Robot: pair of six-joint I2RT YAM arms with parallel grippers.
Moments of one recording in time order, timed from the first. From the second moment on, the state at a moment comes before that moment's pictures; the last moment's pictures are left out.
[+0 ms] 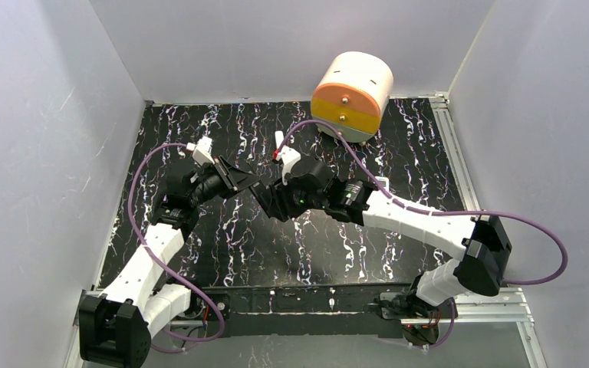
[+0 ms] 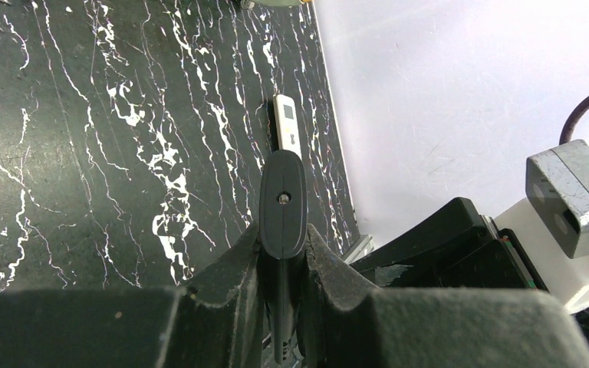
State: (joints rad) left arm -0.20 0.97 0.63 0.05 0.59 -0.89; right arm 1.07 1.46 1.22 -0.36 -0.04 0.38
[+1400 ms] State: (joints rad) left arm -0.19 0.98 0.63 0.05 0.61 -0.92; right arm 1.08 1.58 1.35 -0.49 -0.05 0.36
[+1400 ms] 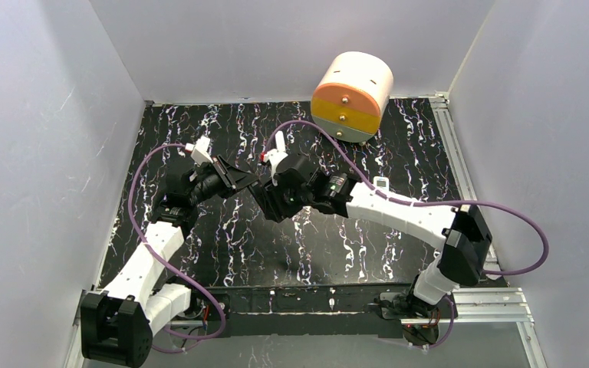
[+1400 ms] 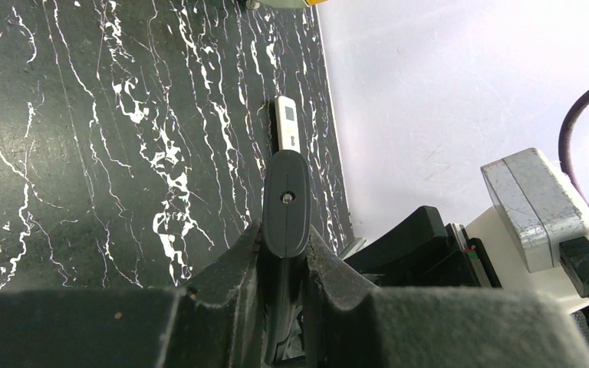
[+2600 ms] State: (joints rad) left arm -0.17 1.03 0.63 0.05 0.65 -1.04; right arm 1.08 1.74 1.60 -0.77 -0.10 0.35
